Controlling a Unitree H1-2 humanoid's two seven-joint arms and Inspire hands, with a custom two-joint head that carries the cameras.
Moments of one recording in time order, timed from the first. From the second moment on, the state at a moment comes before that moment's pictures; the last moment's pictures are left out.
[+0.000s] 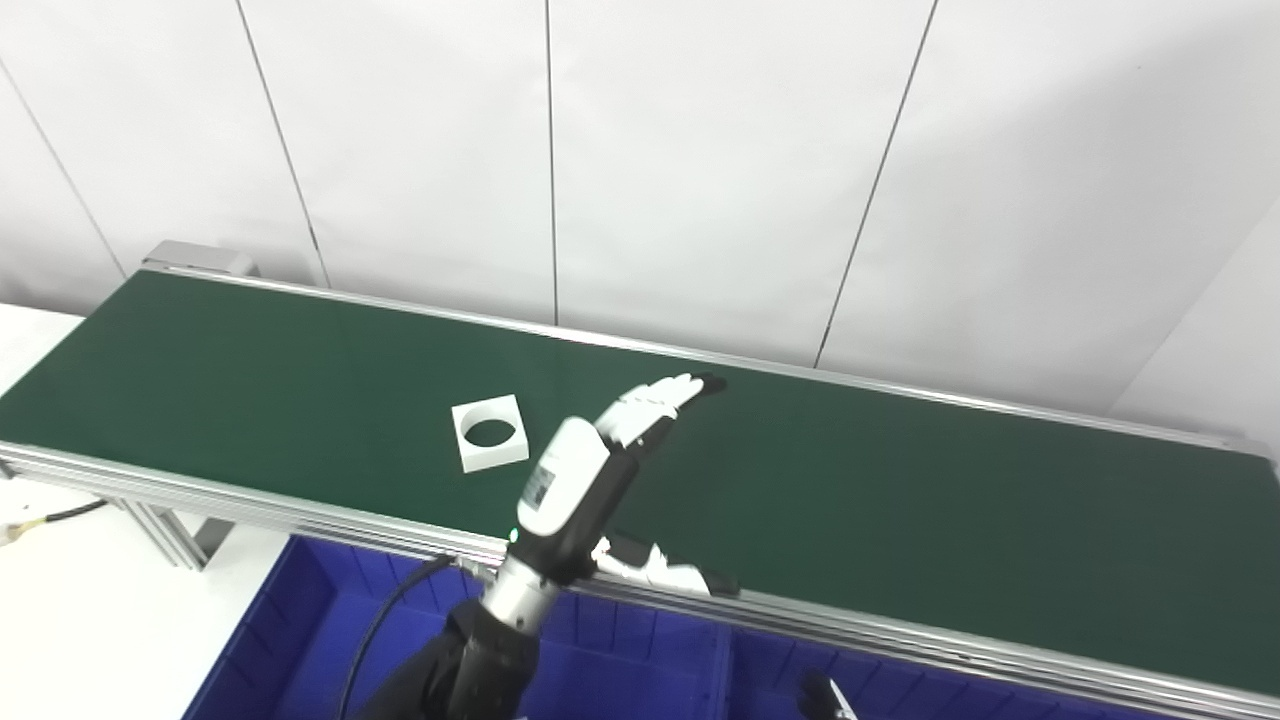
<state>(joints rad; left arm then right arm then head) -0.20 0.17 -0.32 0.17 0.64 -0.42 0.34 0.23 -0.09 0.29 0.32 -0.04 -0.42 -0.02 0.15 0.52</state>
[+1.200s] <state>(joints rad) -0.42 0.27 -0.31 0.42 0.86 0.04 0.22 0.21 -0.08 0.30 0.34 -0.05 -0.42 -0.03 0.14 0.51</state>
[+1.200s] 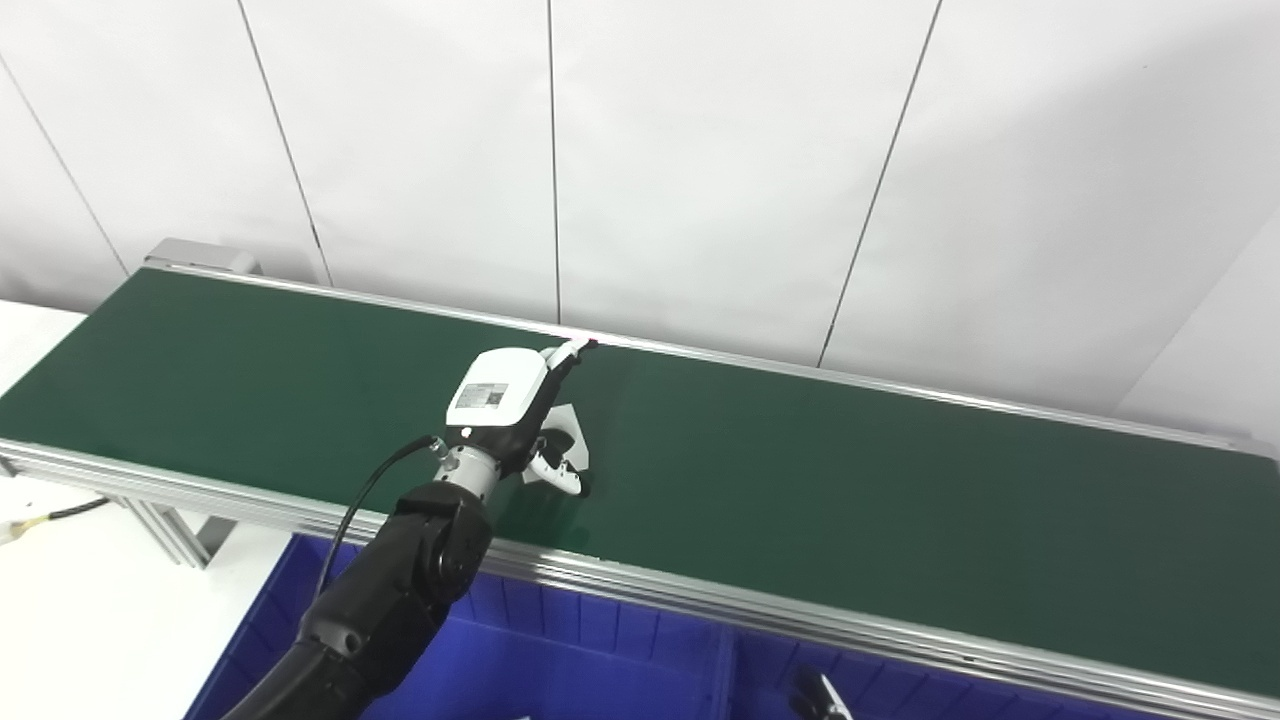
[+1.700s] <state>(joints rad) -0.50 0.28 -0.39 0.58 0.89 0.04 0.25 0.21 -0.08 0.32 0.34 -0.06 -0.42 -0.05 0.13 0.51</state>
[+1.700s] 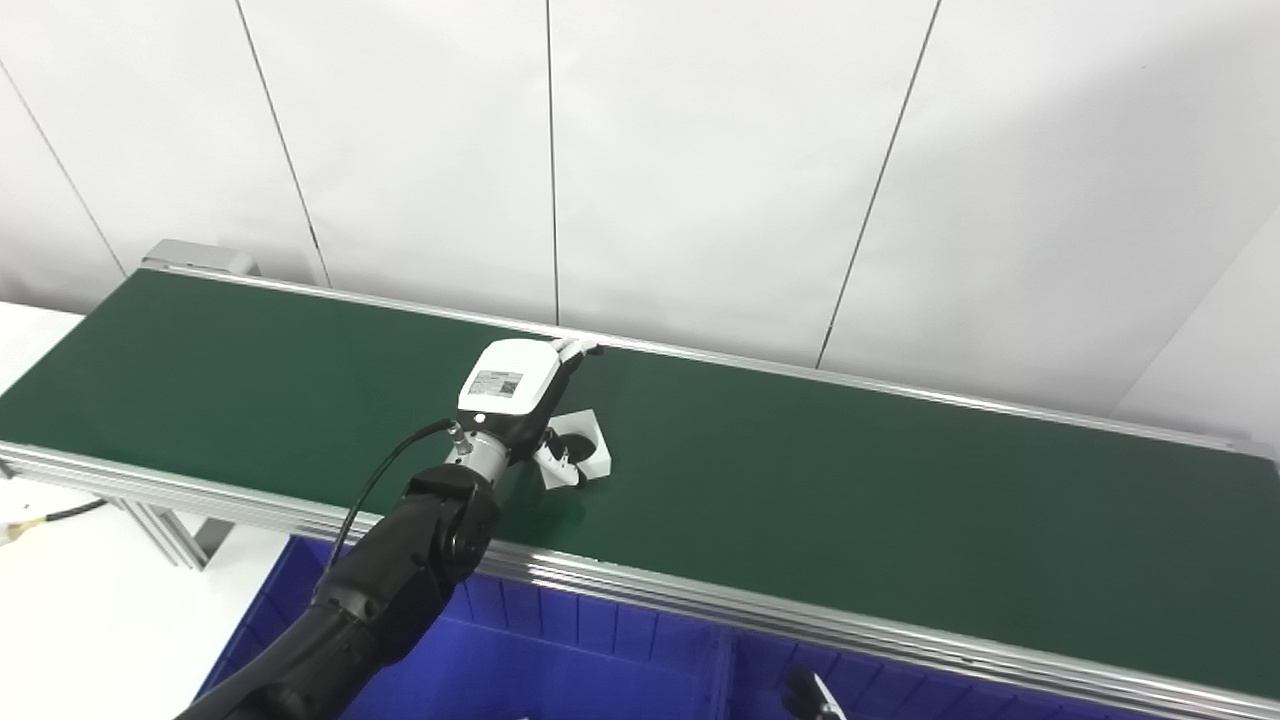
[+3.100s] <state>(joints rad) -0.59 0.20 -0.53 0.65 0.85 0.15 0.12 0.23 -0.06 0.33 0.30 -0.05 -0.42 -0.04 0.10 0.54</state>
